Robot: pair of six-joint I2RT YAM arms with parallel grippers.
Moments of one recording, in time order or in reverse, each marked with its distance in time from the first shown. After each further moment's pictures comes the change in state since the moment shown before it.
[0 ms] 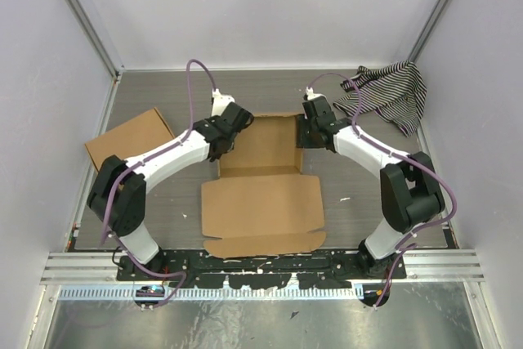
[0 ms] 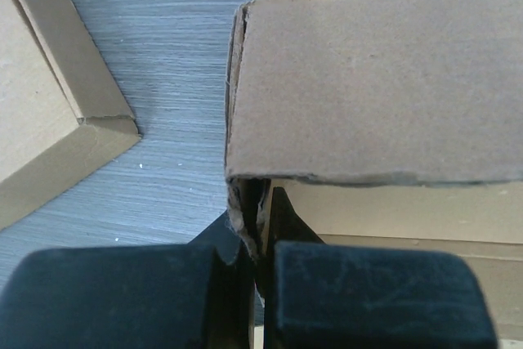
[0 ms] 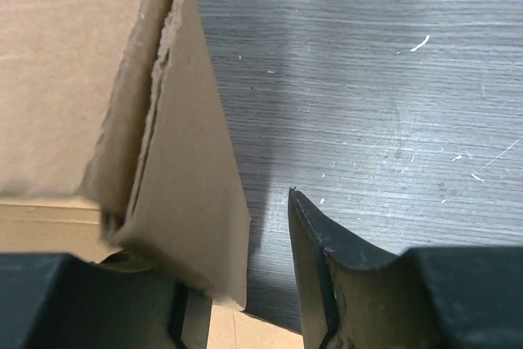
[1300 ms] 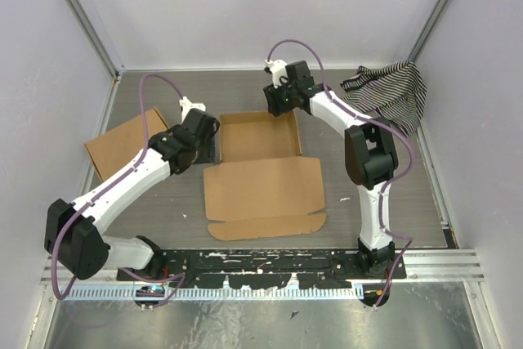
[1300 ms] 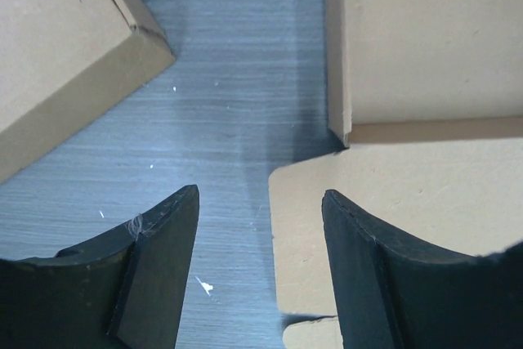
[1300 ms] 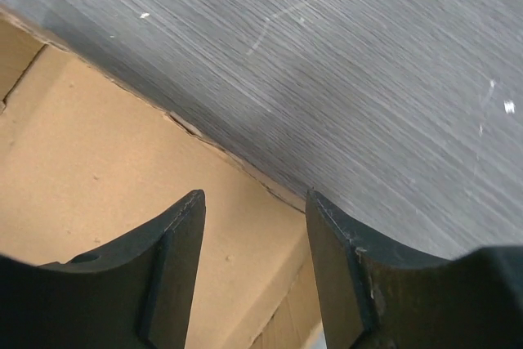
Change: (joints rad) left arm 0.110 -0.341 -0.146 -0.148 0.233 0.015; right arm -0.021 0.462 0.607 0.030 -0.292 -0.497
